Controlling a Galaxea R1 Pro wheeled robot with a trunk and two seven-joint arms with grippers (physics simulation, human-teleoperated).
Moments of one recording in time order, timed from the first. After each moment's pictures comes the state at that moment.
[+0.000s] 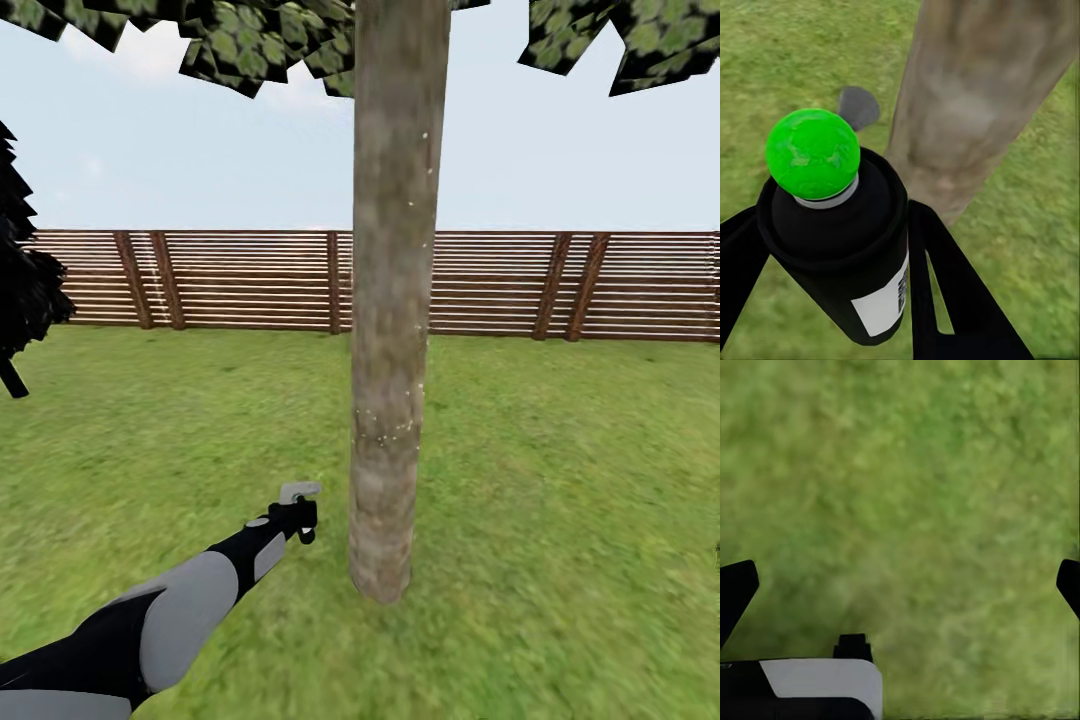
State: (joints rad) left arm -0.96 -0.14 0.30 -0.03 -0.22 -0.10 -0.06; right arm -0.43 -0.02 0.03 0.05 0.04 -0.12 -0.14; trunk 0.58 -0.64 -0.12
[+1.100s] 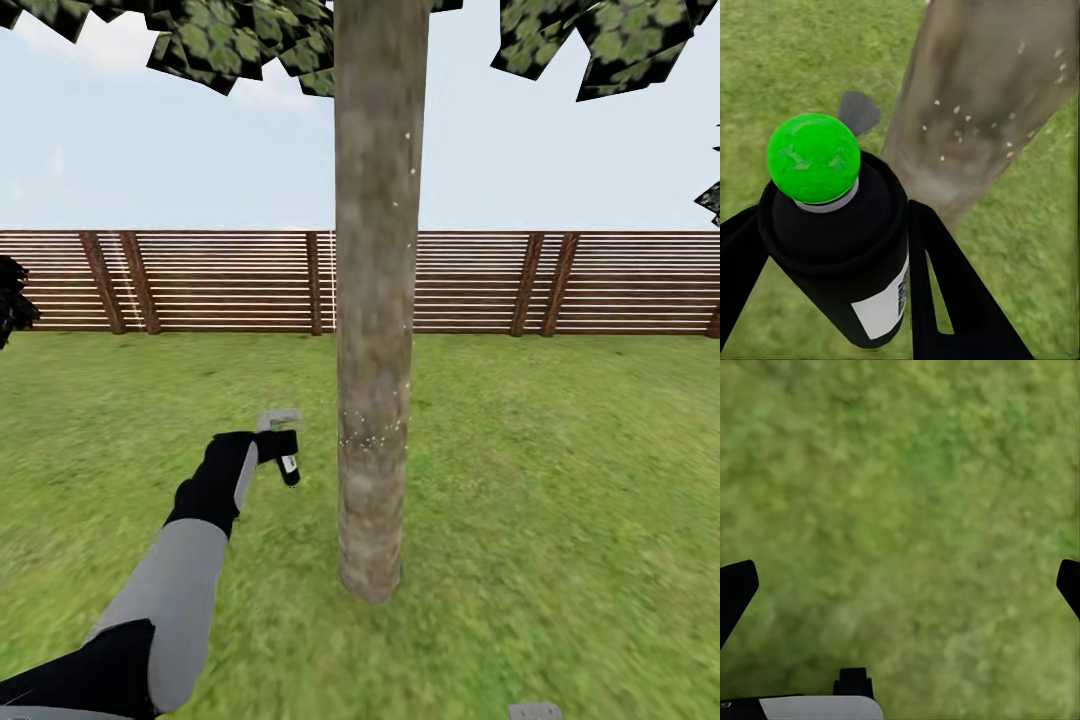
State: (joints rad) left arm -0.92 -0.17 0.28 -0.80 -0.21 0.63 -0.18; right arm -0.43 -0.02 0.03 -0.02 0.05 -0.12 -0.14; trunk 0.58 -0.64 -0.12
